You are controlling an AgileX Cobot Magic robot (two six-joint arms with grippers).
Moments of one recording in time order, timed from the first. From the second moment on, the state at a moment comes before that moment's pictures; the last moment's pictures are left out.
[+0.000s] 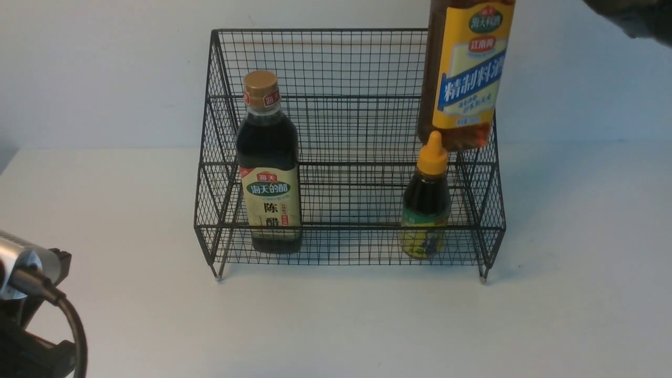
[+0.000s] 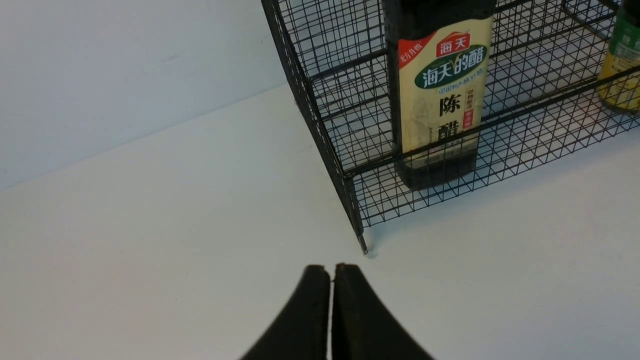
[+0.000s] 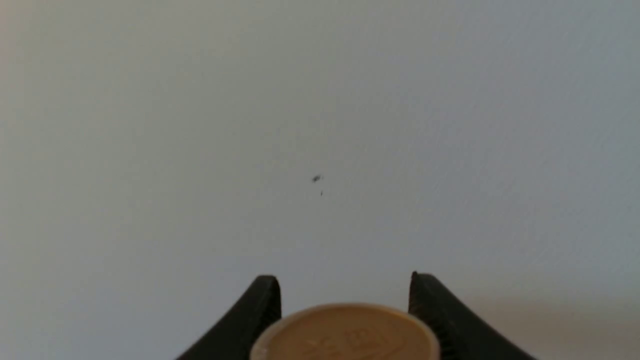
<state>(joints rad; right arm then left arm) 0.36 1.76 -1.64 0.56 -0.03 -0.41 -0.35 0.56 -0.55 0.17 0.54 -0.03</state>
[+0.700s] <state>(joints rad) 0.35 1.76 -1.65 0.57 0.12 -0.41 -0.35 0.56 -0.55 0.17 0.59 -0.07</state>
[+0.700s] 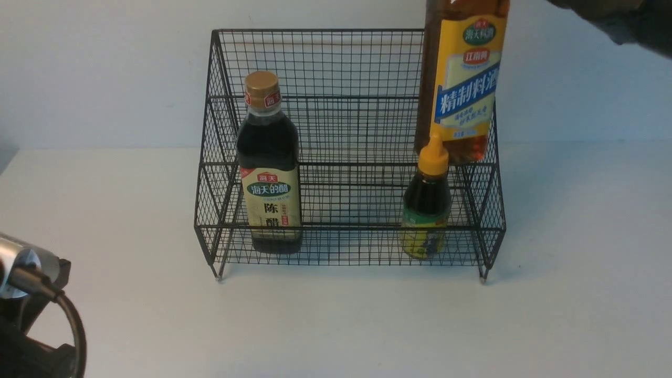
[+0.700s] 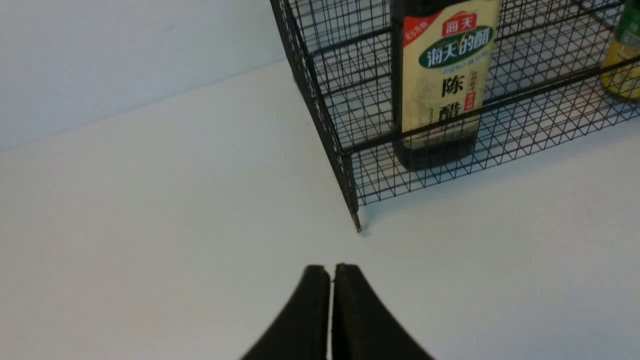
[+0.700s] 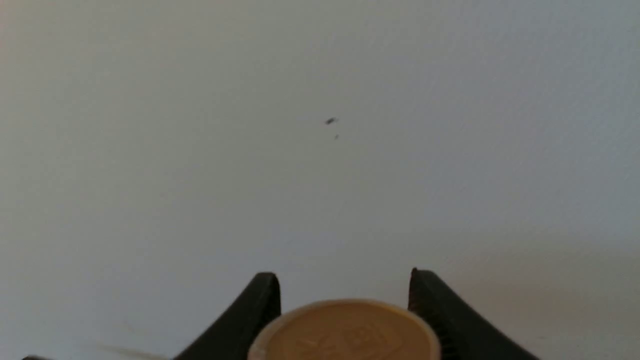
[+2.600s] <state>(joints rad) 0.30 2.04 -2.15 0.58 0.60 -0.50 -0.35 0.56 -0.55 0.17 0.60 -0.08</state>
